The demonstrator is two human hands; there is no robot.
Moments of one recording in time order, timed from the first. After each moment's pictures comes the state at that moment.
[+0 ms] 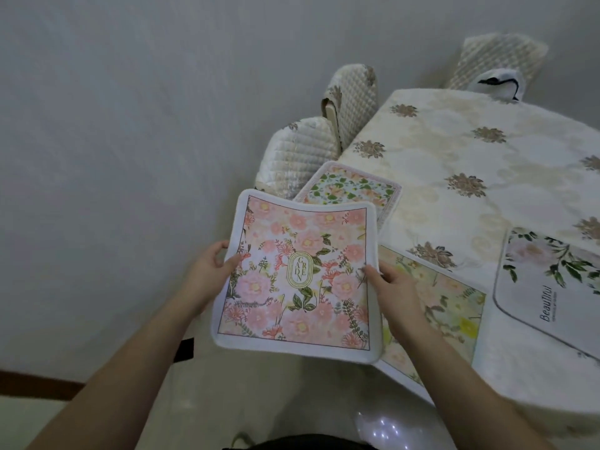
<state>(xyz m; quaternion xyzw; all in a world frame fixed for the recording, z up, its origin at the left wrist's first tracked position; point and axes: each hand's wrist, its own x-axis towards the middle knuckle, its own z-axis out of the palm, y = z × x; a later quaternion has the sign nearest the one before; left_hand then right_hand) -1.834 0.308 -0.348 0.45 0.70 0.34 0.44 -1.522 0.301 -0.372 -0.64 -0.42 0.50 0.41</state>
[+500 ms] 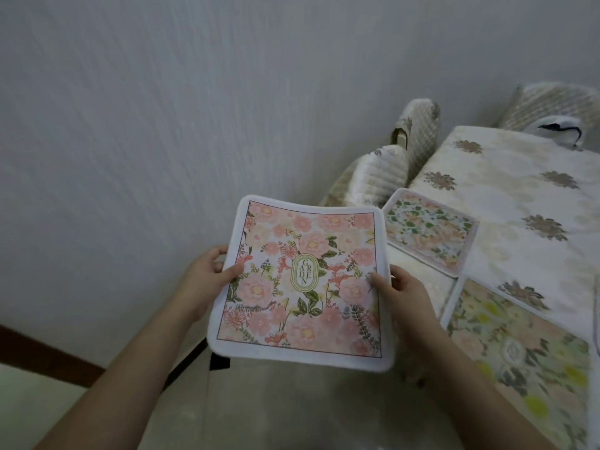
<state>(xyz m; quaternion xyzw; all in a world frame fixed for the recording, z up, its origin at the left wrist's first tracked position) -2.065 0.268 -0.328 0.37 0.66 0.43 0.48 -1.731 0.288 -0.327 -0.57 -0.49 0.53 0.41</state>
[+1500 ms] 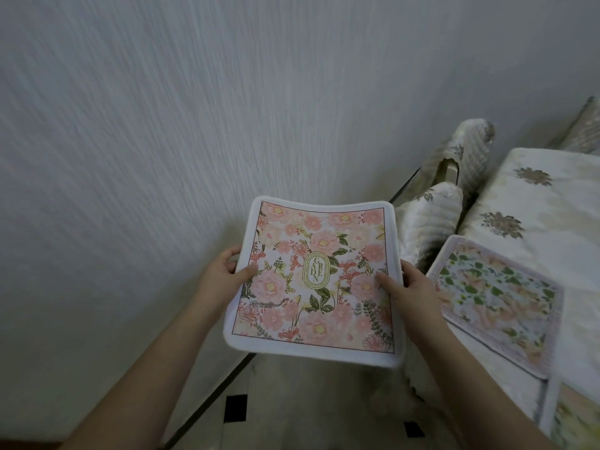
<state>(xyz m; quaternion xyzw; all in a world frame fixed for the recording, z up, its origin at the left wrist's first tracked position) -2.139 0.463 -0.324 0.36 0.69 0.47 0.43 -1.824 0.508 -0.336 -0.57 -0.52 0.48 0.42</state>
